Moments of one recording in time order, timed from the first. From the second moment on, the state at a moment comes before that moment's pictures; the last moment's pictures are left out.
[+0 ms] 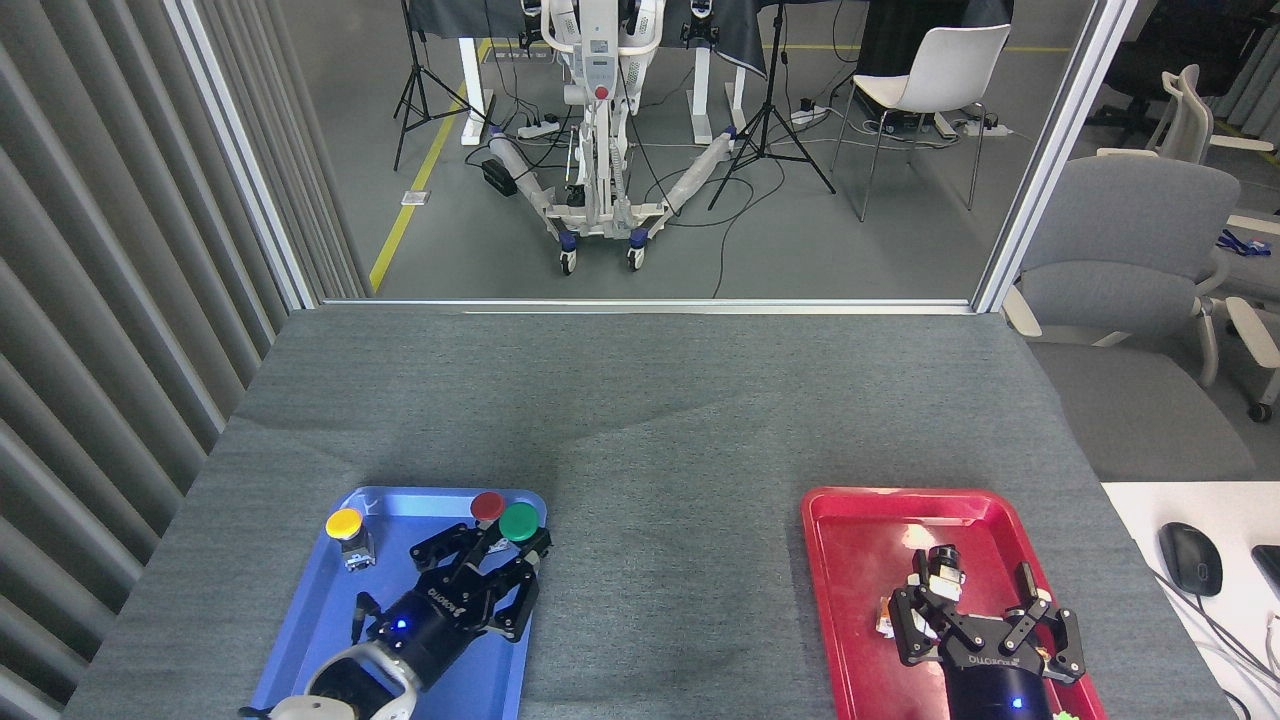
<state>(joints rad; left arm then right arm) -0.25 0.13 -0.20 -1.18 -1.44 -0.54 0.25 0.11 0.02 -0.10 -1.60 1.52 0.06 -0.09</state>
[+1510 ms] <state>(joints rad) -0.46 -0.11 -0.48 -0.72 -1.51 -0.40 0.29 0.11 0.01 -0.10 -1.60 1.52 0.05 -0.09</state>
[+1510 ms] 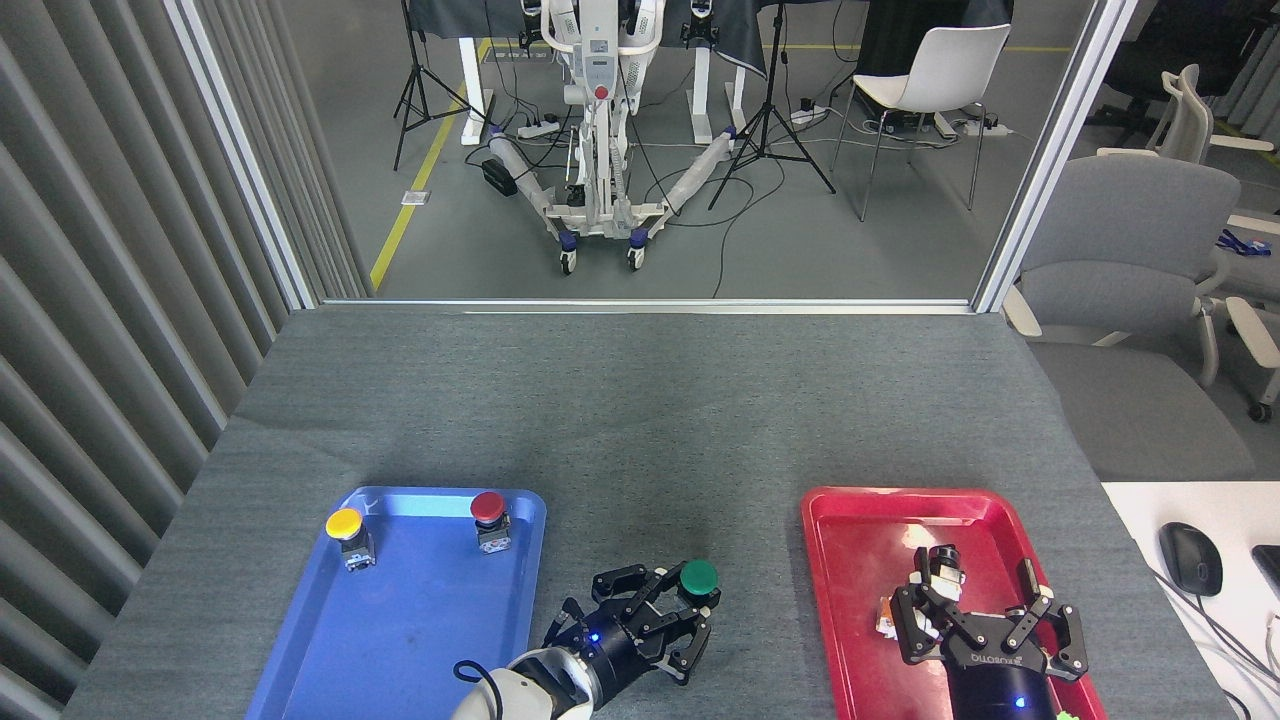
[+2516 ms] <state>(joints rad) -0.10 0.12 0.01 -1.34 -1.49 -0.35 0.29 0.10 0.01 -0.10 -1.60 1.52 0.05 -0.09</state>
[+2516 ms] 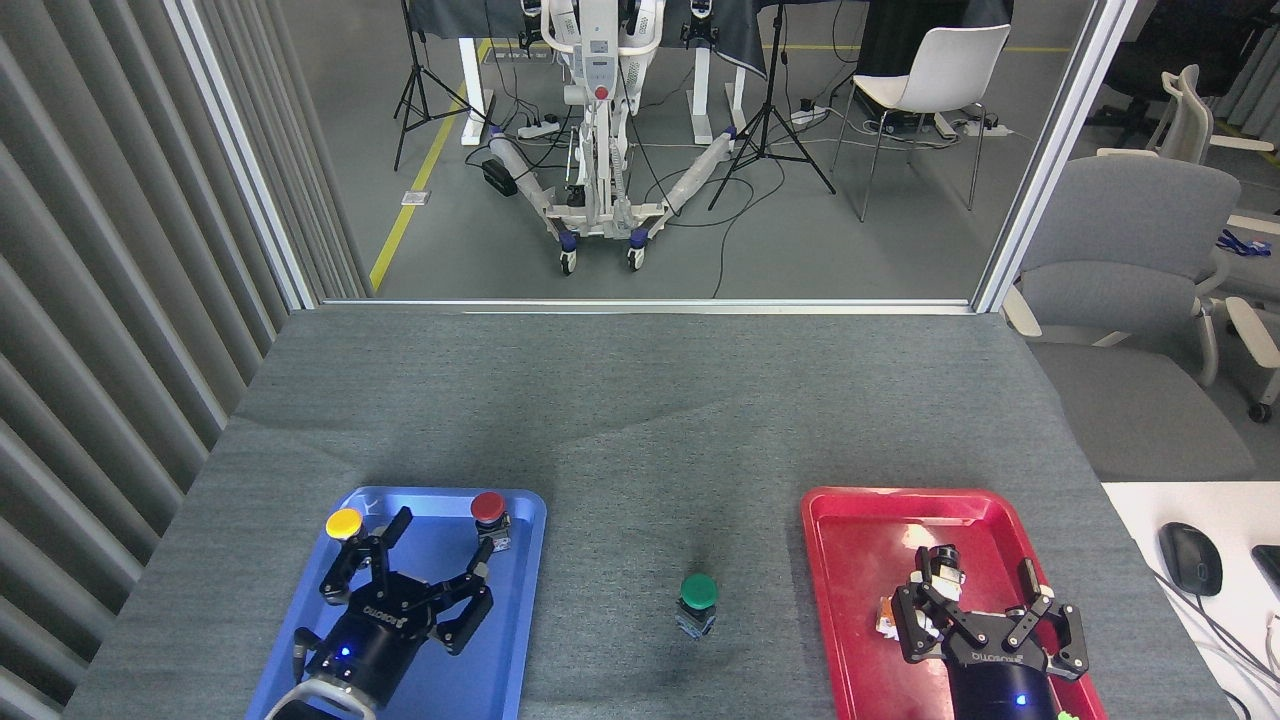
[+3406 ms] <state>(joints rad) 0.03 0.16 0.26 -1.40 -1.48 -0.36 0.28 0.11 0.01 -0.10 -1.59 1.52 0.05 -0.10</state>
